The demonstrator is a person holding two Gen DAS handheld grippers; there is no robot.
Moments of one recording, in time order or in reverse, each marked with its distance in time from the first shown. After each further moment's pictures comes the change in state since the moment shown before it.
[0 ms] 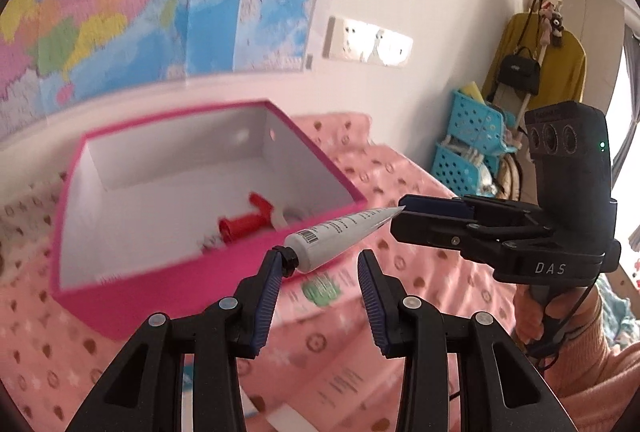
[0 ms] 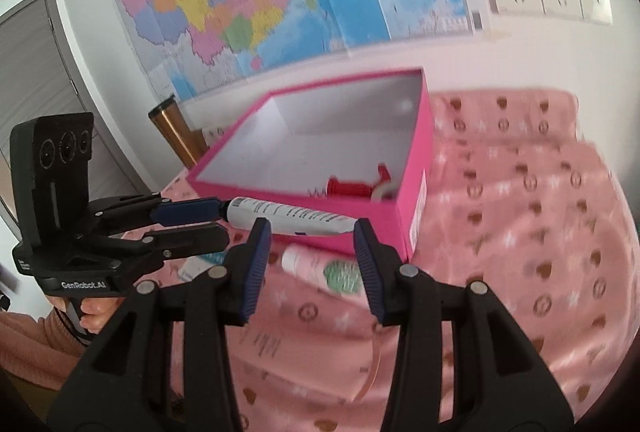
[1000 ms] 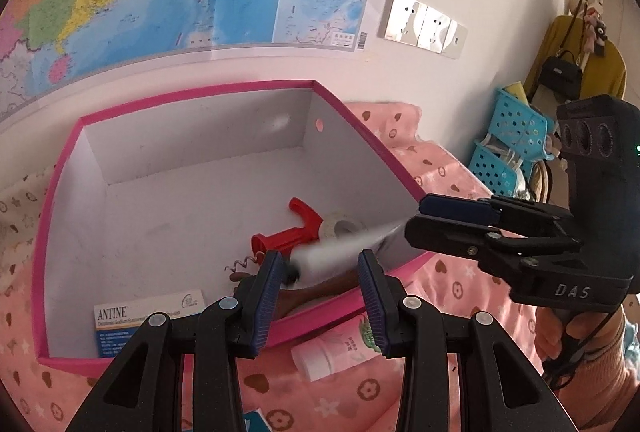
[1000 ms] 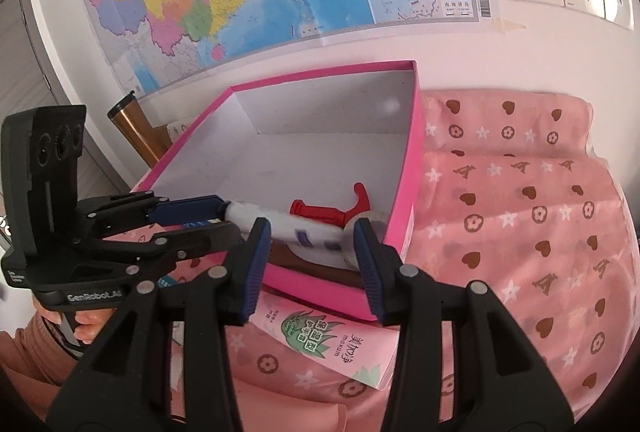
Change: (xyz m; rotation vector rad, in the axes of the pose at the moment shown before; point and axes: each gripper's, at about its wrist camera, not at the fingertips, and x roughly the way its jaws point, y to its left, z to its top) left arm 0.063 0.043 0.023 -0.074 0.083 0.065; right arm 0.063 -0.029 0.031 0.014 0.077 -0.061
